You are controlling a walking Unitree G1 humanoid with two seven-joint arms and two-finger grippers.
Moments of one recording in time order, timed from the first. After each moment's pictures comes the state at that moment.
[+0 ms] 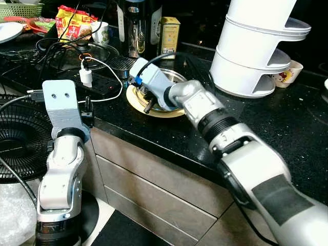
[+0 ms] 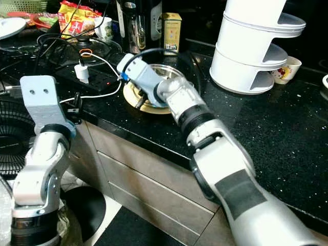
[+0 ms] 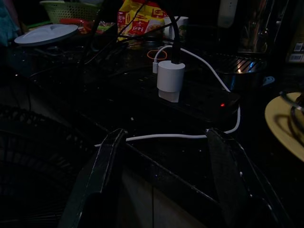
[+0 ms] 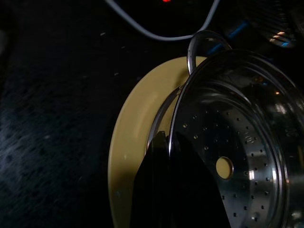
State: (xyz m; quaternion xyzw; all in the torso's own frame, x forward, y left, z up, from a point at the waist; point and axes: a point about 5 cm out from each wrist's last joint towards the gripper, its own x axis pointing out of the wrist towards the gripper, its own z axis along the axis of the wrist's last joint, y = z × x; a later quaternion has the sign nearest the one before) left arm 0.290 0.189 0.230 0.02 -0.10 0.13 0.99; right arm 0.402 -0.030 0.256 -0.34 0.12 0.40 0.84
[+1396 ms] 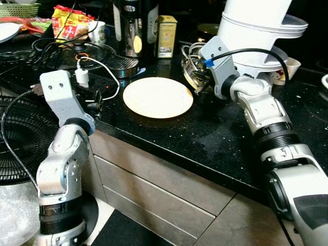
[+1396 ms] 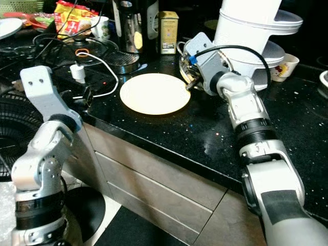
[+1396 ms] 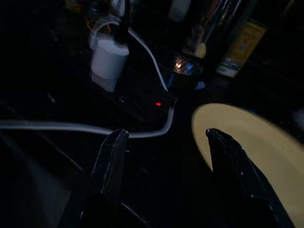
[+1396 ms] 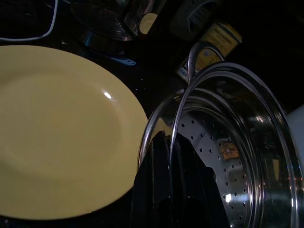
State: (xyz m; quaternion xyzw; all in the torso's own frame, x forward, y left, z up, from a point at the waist) left arm 0.323 0.191 0.233 -0.21 -0.05 0.02 0.98; right arm 0.400 -0.161 0.288 -0.29 -0.03 0.24 0.93
